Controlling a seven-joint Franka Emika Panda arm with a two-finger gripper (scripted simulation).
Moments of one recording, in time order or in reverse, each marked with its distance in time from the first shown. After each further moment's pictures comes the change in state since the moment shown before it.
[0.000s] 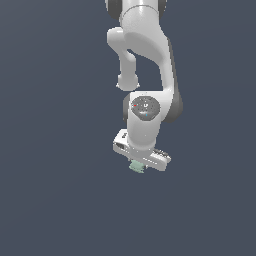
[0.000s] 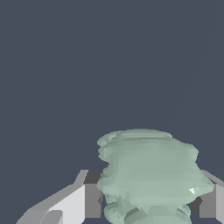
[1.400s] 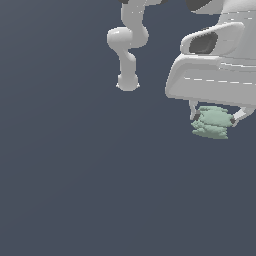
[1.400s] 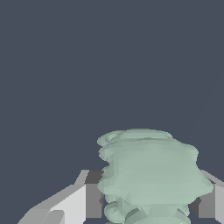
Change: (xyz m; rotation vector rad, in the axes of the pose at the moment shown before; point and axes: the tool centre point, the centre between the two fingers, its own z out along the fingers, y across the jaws) arm -0.011 -0.138 -0.293 0.093 0.164 -0.082
